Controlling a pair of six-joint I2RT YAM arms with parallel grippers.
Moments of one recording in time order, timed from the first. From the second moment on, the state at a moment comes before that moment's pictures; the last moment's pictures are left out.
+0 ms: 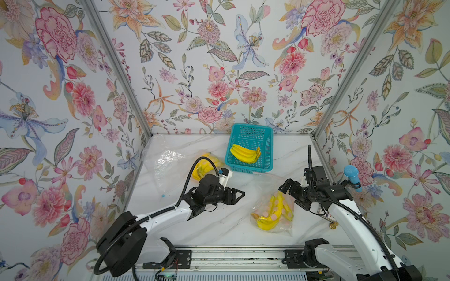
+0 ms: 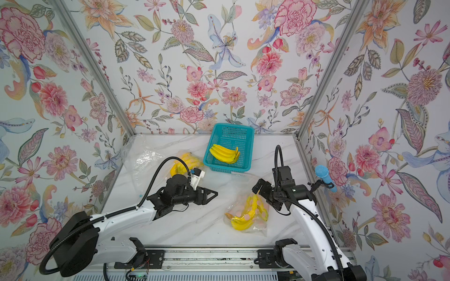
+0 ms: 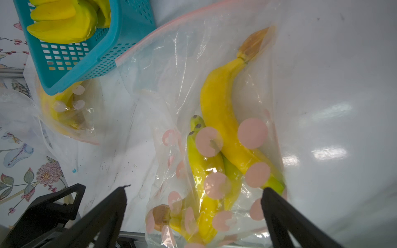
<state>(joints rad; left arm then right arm) -0.78 1.39 0.68 0.23 0.40 -0.63 0.17 0.99 0.86 -0.94 -0.25 0.74</state>
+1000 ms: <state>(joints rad) -0.81 2.13 1.29 0.23 0.47 -0.69 0.00 1.06 0.82 -0.88 -0.43 0.62</state>
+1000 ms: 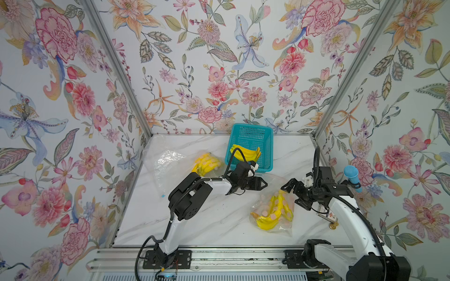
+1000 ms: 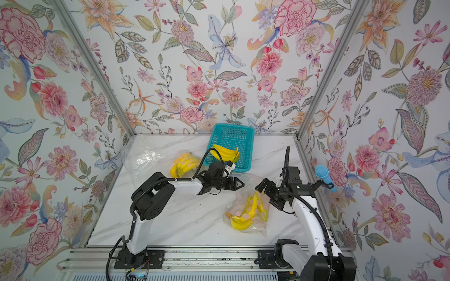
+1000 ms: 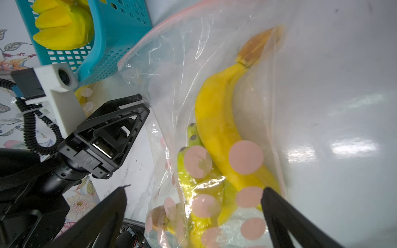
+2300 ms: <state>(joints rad) -0.68 1.48 0.63 0.18 0.42 -0.70 0.46 1.23 0.87 -0.68 -0.28 0.85</state>
